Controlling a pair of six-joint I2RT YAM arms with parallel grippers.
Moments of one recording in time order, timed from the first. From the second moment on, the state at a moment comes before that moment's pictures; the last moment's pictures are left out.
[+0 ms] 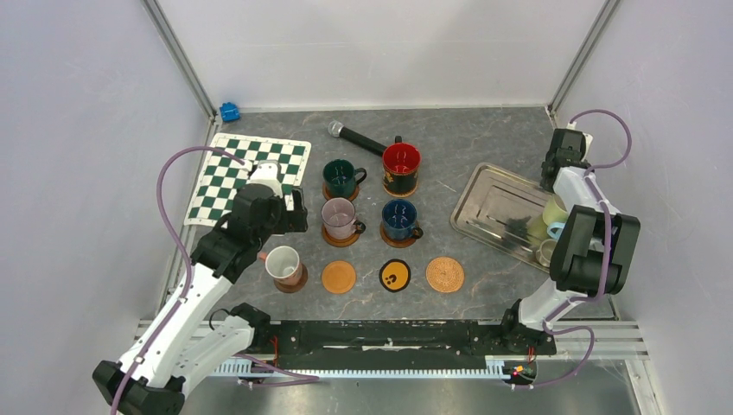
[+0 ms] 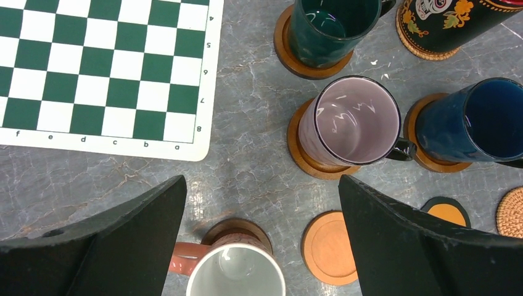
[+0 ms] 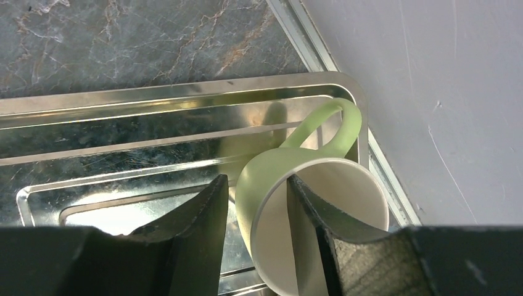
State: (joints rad) left arm -0.45 0.81 0.84 -0.63 -0.27 -0.29; right arm -0.28 1.65 1.14 -0.38 0.41 0.09
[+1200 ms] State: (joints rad) left arm -0.45 0.74 0.84 -0.70 -0.29 -0.29; right arm -0.01 1.56 1.16 -0.46 0.34 0.08
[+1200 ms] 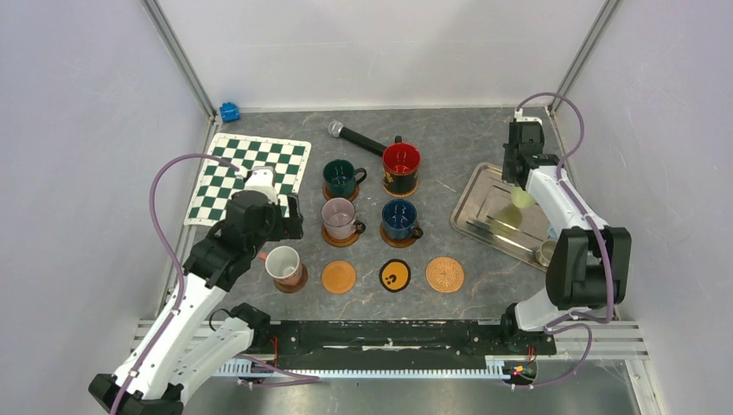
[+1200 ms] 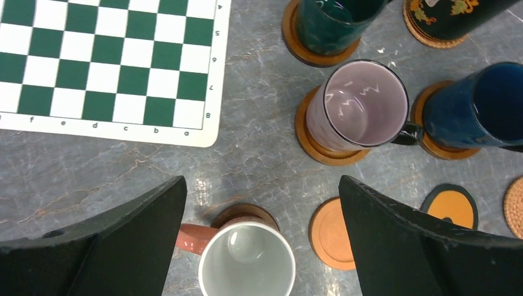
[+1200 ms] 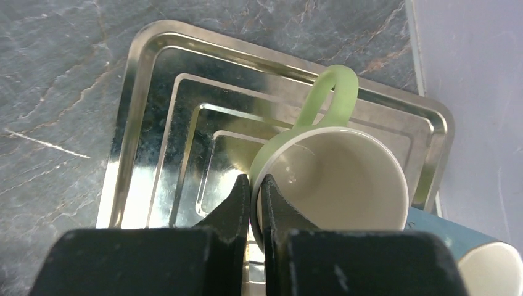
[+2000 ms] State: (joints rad) left arm -0.45 0.72 0.81 -0.68 -0.09 -0.28; right arm 0.49 1.21 1.21 -0.51 0.20 0.04
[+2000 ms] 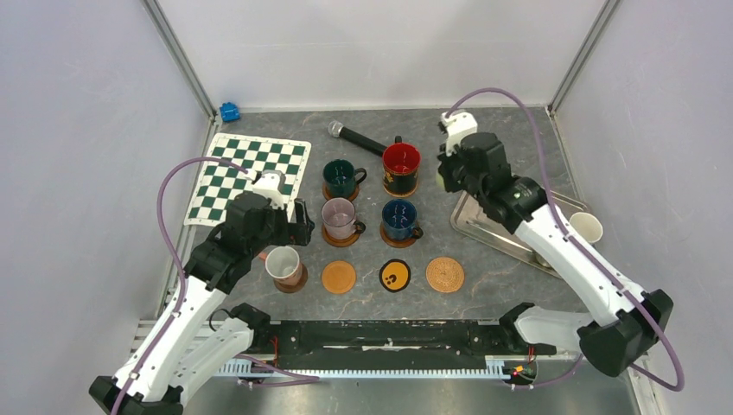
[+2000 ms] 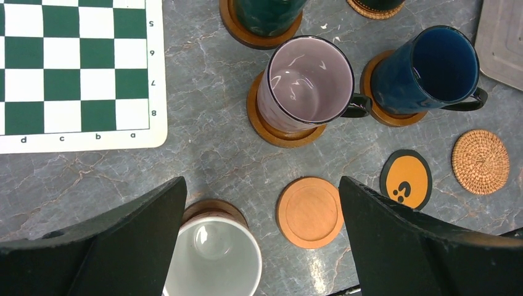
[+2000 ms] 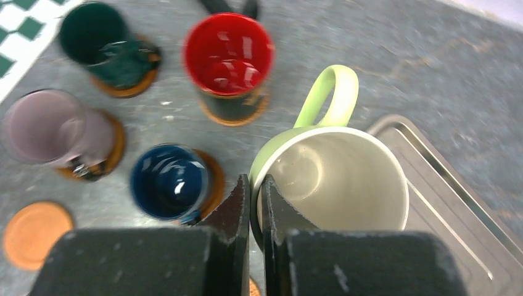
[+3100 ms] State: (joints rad) left arm -0.45 0.64 0.84 -0.76 -0.52 -0.34; right arm 1.13 1.40 1.28 -0.45 0.23 0.11
